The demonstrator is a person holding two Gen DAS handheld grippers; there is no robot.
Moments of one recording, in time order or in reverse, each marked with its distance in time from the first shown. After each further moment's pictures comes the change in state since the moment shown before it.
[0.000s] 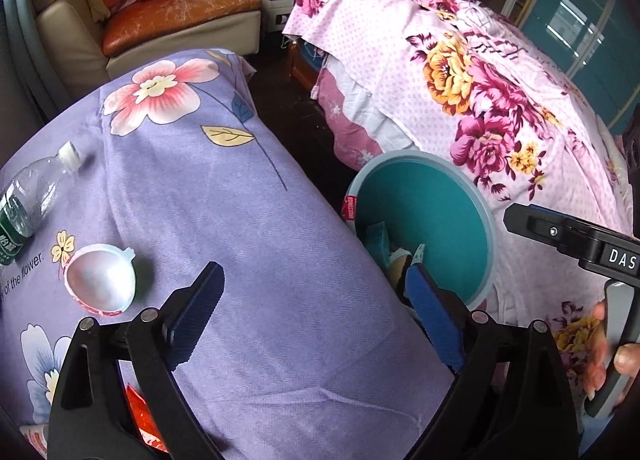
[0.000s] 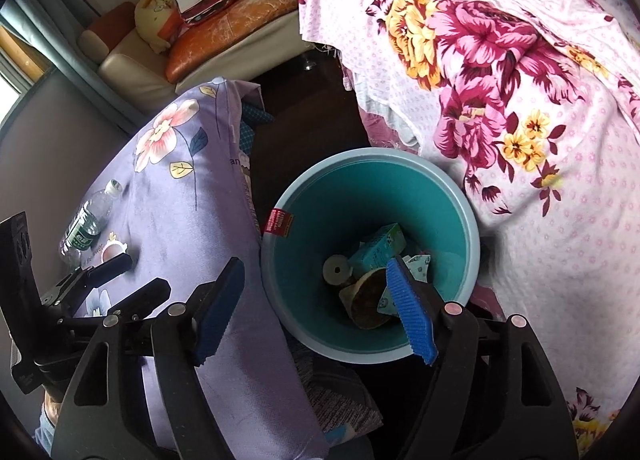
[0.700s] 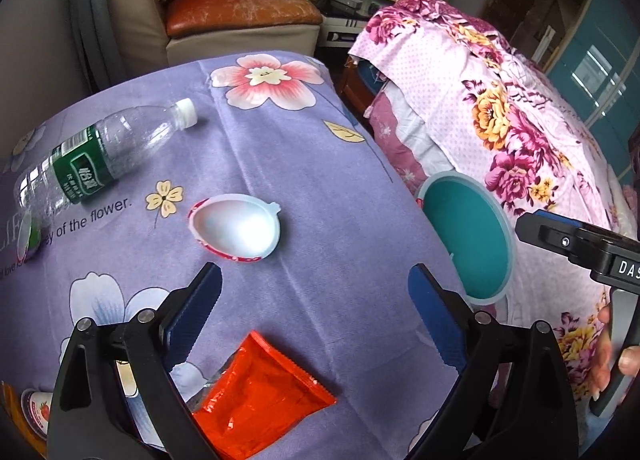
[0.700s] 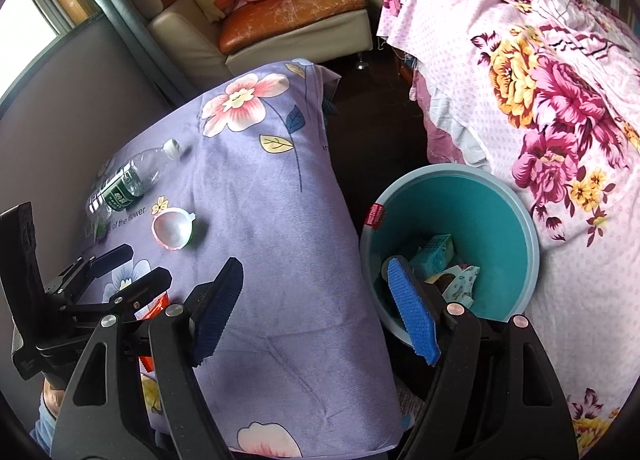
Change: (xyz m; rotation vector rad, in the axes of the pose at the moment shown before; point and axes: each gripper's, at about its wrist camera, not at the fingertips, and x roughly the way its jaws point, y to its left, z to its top) left arm -0.063 0.098 -0.042 -0.156 -0.064 0.030; right arm -0.004 0.117 -0.013 -0.184 0.028 0.025
